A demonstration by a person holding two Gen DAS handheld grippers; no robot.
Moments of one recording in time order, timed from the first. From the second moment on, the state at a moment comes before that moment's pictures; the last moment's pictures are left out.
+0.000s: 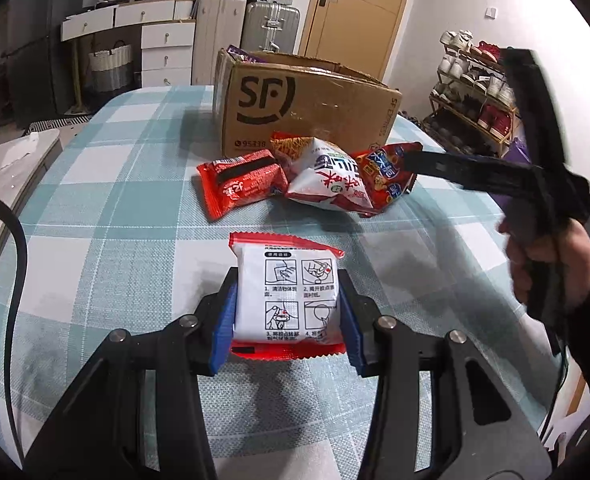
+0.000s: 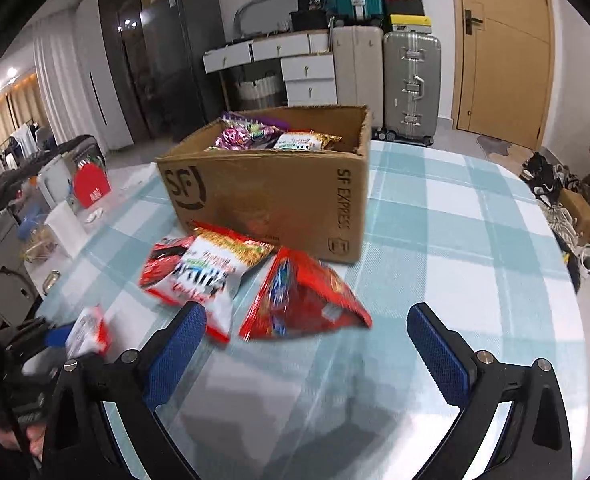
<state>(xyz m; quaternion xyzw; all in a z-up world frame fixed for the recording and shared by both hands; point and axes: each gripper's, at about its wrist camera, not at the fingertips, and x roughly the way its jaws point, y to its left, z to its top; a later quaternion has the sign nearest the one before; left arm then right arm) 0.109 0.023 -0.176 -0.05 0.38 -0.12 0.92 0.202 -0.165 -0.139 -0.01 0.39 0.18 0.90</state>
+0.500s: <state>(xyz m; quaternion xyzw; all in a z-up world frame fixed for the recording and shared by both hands) 0.120 0.028 -0.185 -0.07 0.40 -0.11 0.91 0.256 -0.149 -0.183 -0.03 0.45 0.20 0.87</state>
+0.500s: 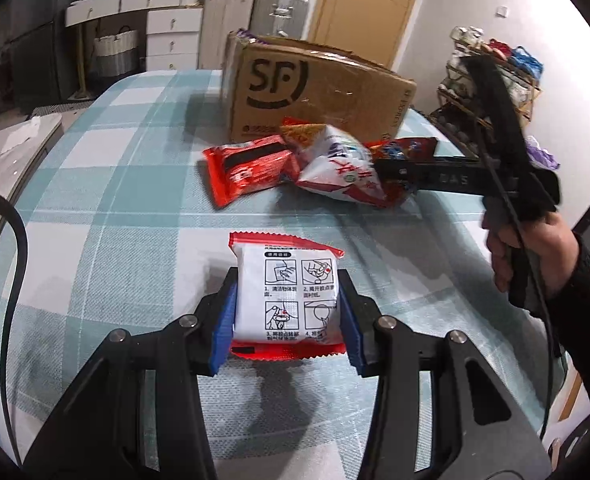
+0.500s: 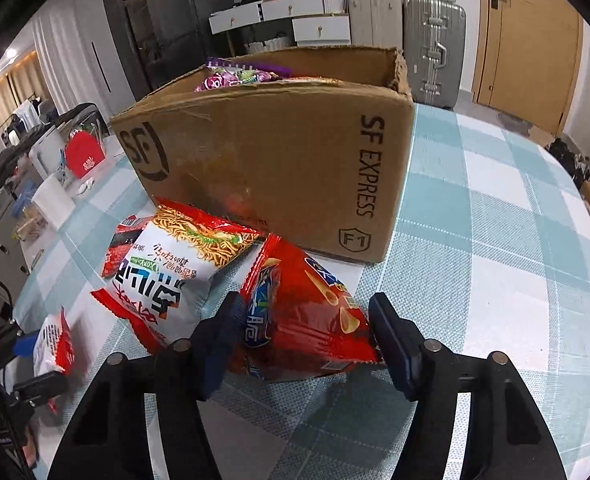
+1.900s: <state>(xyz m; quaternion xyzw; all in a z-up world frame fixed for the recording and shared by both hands) 0.084 0.000 -0.045 0.04 0.29 -0.03 0.96 0.127 -0.172 0.005 0.08 0.29 0.31 0.90</state>
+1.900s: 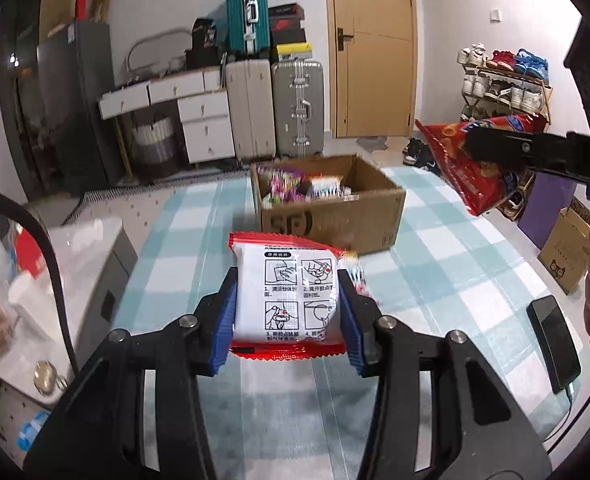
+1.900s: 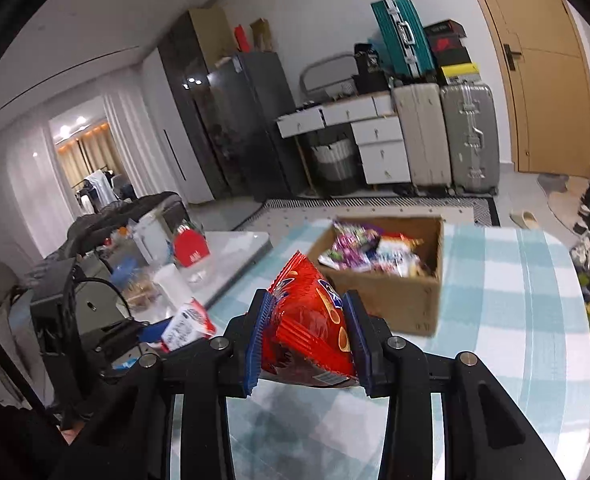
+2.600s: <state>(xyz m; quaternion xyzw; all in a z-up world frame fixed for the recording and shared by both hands) 0.241 0.022 0.051 -0.01 0.30 -0.09 0.95 0.230 -0.159 0.088 0.11 0.27 0.31 0.91</state>
